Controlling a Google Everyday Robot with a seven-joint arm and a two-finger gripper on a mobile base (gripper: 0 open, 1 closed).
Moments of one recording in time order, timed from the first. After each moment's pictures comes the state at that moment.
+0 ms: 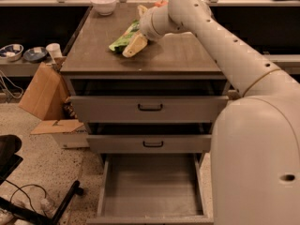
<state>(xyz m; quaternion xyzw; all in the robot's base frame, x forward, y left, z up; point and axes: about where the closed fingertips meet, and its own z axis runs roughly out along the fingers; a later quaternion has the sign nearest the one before) 0.838 0.051 0.883 -0.59 0.62 0.06 0.51</state>
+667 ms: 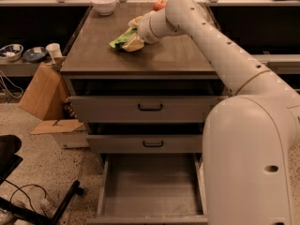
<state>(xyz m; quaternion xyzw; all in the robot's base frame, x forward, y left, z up) 0.846 0.058 0.863 -0.60 0.62 0.08 0.50</state>
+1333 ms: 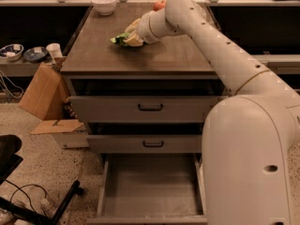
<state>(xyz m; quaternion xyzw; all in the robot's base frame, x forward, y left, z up) 0.846 0.058 0.863 -0.60 0.62 0.08 0.50</state>
